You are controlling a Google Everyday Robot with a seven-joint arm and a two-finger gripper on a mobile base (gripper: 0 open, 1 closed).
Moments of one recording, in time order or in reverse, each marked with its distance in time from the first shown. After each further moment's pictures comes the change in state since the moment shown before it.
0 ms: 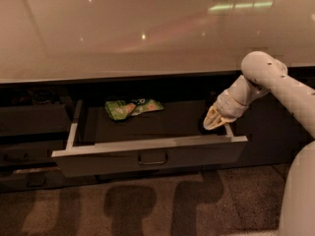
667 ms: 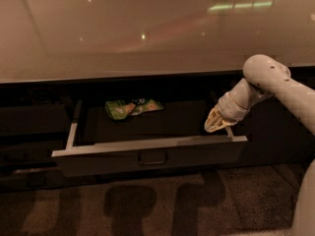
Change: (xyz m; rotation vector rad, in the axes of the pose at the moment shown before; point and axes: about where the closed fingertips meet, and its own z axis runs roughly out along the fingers) arm -0.006 0.008 0.001 0.020 0.018 0.007
